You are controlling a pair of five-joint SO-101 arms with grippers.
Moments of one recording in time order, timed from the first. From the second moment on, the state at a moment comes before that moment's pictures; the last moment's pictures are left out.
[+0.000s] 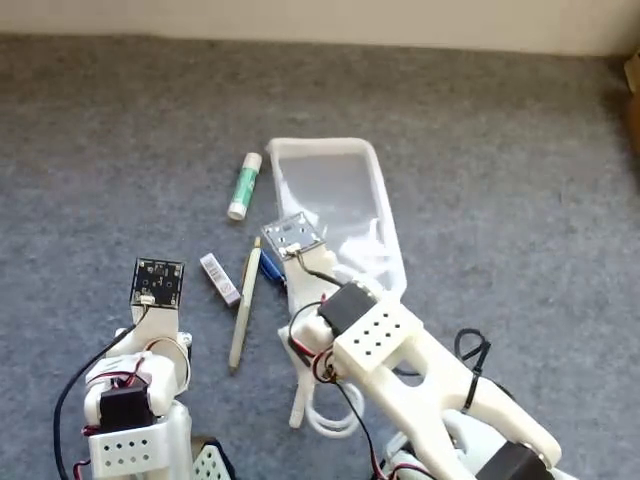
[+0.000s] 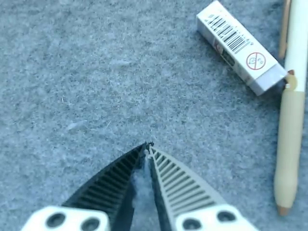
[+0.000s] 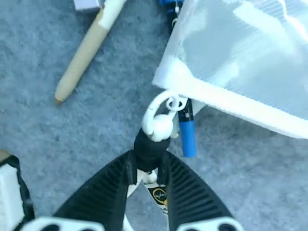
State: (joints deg) left arm -16.5 -103.6 96.0 75.1 -8.5; right arm -44.2 -30.0 44.9 70.8 -9.4
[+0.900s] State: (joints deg) left arm -16.5 -103.6 96.0 75.1 -8.5; right arm -29.3 -31.0 37.2 82.9 2.5
